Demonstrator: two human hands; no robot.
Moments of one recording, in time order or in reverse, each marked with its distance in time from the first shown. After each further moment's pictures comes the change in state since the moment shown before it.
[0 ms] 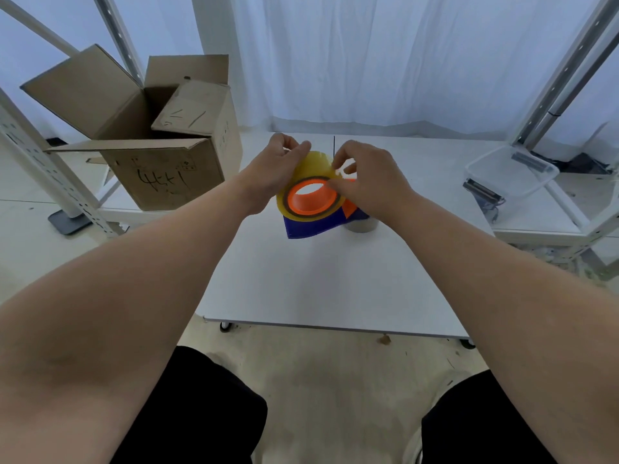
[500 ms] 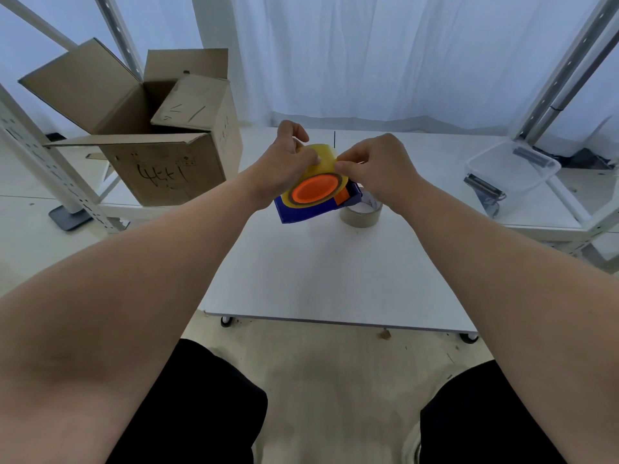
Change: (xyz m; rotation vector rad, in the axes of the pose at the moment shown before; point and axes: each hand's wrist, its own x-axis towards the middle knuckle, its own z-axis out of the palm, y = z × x) left_hand -0.004 0.001 0.005 0.063 -0.088 0.110; right_hand 0.006 0.005 -0.007 0.212 0.003 0.170
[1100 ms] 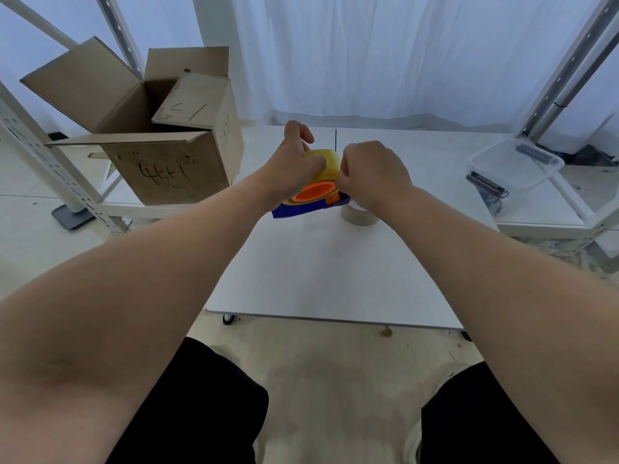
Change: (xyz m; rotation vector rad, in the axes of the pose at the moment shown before) left_hand -0.004 0.006 0.011 0.179 0.067 0.019; right_hand -0.002 -0.015 0.014 -0.657 -0.041 -0.055
